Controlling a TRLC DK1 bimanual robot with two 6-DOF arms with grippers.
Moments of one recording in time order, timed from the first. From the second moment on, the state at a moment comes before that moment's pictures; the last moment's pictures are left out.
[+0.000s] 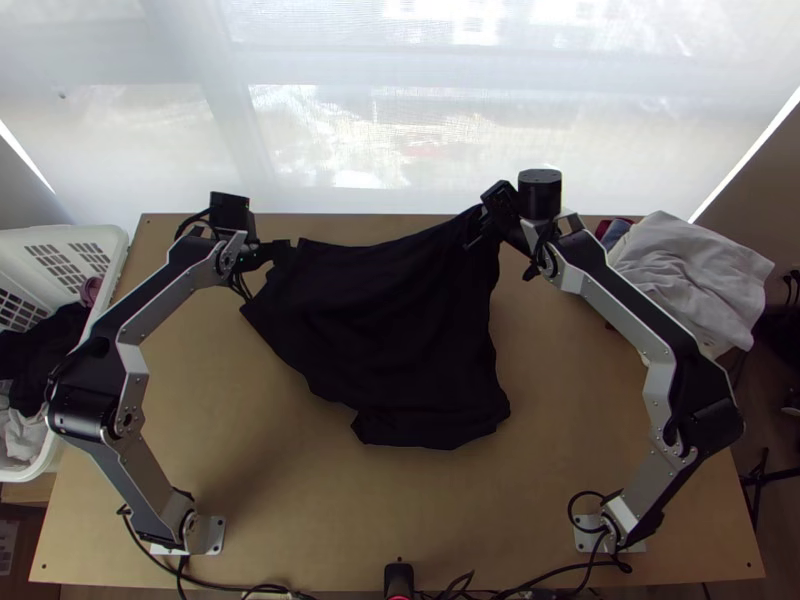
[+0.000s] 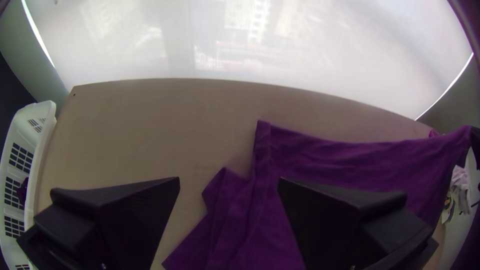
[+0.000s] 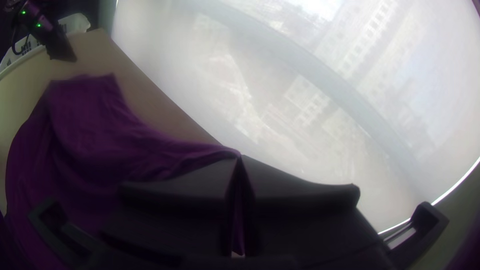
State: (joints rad) left arm -0.15 1.86 1.50 -0.45 -0.08 -0.21; right arm 0.39 1.84 1.57 -0.19 0.05 -0.42
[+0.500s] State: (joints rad) left arm -0.15 1.90 1.55 -0.80 -0.01 -0.10; right arm 0.41 1.87 1.58 -0.19 0.05 -0.43
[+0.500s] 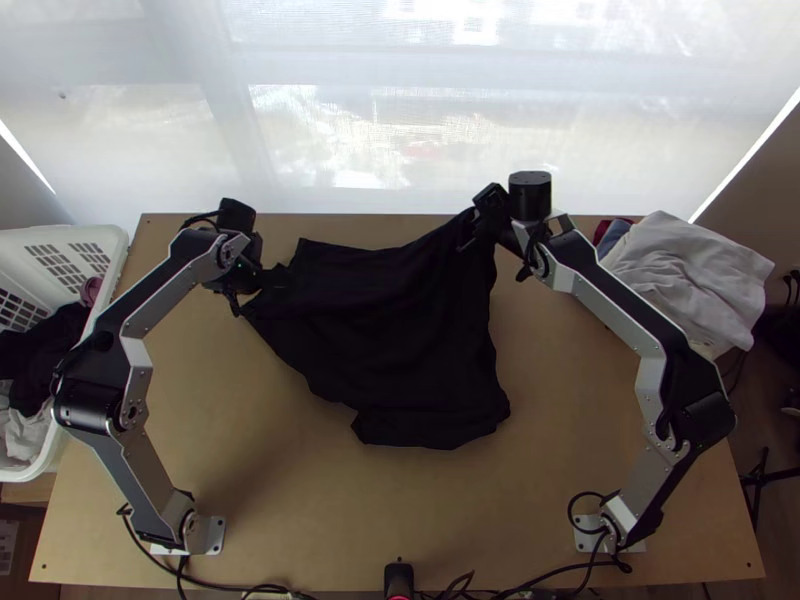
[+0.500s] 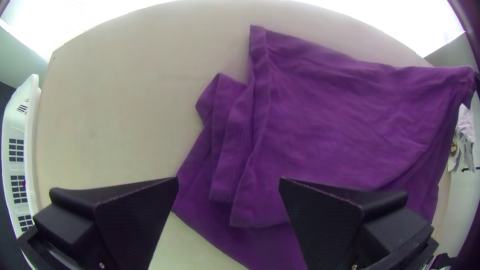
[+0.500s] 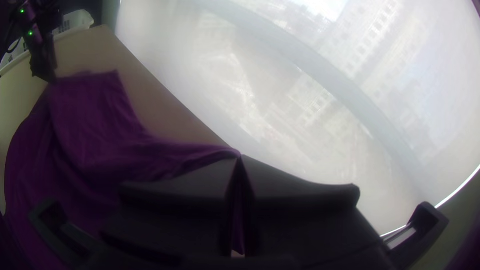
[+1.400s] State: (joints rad) left arm -0.21 1.93 1.57 -0.84 -0.01 -0.03; right arm 0.41 1.85 1.56 -0.19 0.05 -0.43
